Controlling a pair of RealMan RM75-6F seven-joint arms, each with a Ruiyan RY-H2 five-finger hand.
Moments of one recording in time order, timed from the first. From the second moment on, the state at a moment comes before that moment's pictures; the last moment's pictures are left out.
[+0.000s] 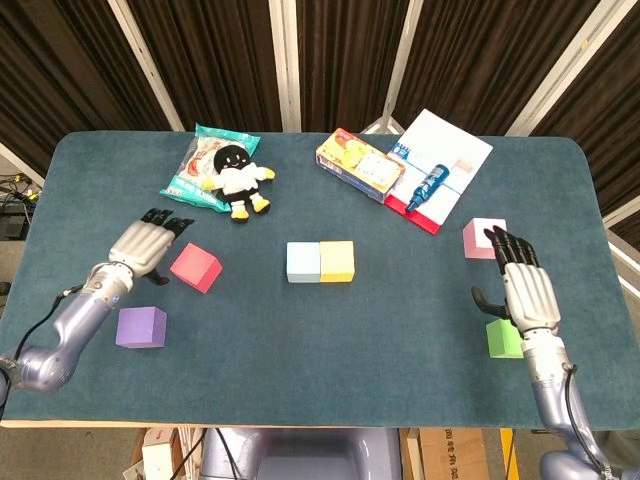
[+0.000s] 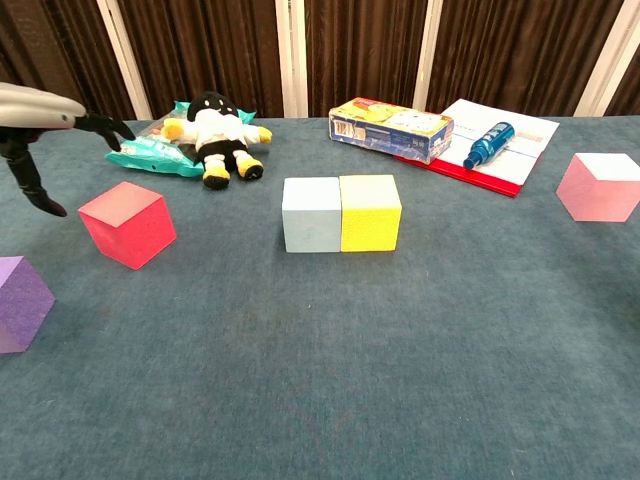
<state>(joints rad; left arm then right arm) -0.82 -1.20 -0.13 -1.46 1.01 0.67 0.37 0.45 -1.17 0.15 -1.81 -1.07 1.30 -0.10</state>
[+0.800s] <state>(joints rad) -0.89 -1.32 -0.09 -1.37 0.95 0.63 0.36 0.42 -1.17 0.20 -1.81 -1.08 1.27 -0.07</state>
